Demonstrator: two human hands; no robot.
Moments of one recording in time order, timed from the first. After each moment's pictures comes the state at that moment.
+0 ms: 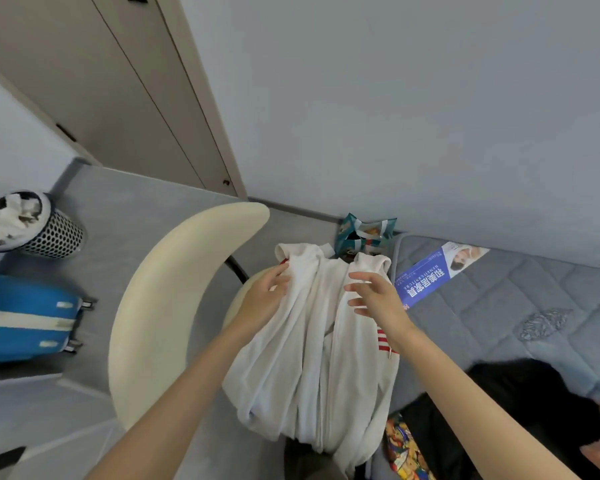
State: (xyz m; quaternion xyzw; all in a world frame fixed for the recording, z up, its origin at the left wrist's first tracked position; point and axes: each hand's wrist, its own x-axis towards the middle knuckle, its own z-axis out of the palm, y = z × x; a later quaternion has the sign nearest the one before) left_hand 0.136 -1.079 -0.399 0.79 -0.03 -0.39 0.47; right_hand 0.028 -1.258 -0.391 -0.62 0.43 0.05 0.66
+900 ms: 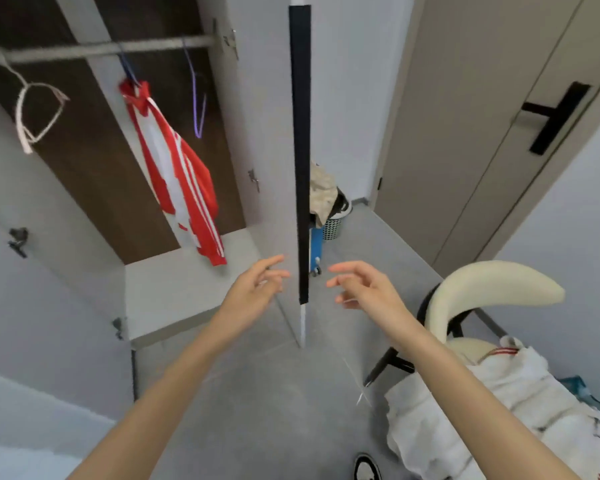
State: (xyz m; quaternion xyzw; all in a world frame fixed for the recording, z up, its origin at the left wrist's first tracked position) left_hand -0.185 -0.544 -0.178 0.79 0.14 0.04 0.59; right_hand -0.119 -0.735 -0.166 -0.75 -0.10 0.22 0.62
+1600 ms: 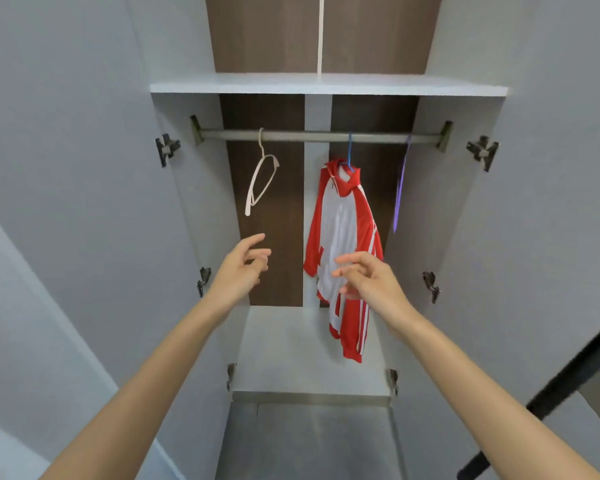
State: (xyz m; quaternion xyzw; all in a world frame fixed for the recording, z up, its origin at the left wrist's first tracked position) left_hand -0.208 -0.155 -0.096 0.73 0.33 0.30 0.52; right_hand -0.054 -0.310 -0.103 -0.71 -0.36 0.23 0.56
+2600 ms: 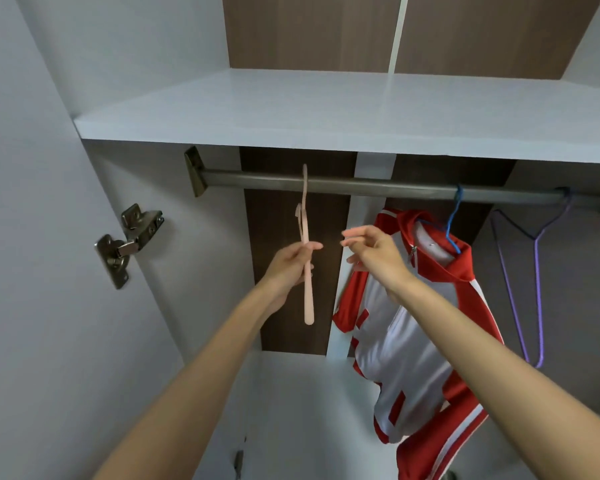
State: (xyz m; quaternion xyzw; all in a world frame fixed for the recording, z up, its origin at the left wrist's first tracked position) left_hand 0.027 0.207 -0.118 0.68 0.30 0.24 0.62; right_hand 0.151 0.094 -0.082 -0.72 -0.37 0.21 0.54
